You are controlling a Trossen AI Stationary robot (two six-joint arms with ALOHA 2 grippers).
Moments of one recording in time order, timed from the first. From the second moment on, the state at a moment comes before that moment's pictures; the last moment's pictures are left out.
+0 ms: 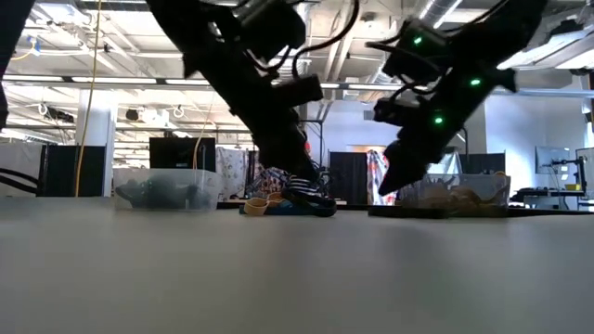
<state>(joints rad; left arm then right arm) 0.01 1.84 1.06 0.01 -0.46 0.22 -0.03 1.56 0.70 -0.10 0.63 0.22</state>
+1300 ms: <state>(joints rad) 0.29 1.92 1.06 0.13 -0.09 0.17 -0.50 1.84 0.88 0.22 0.00 0.10</state>
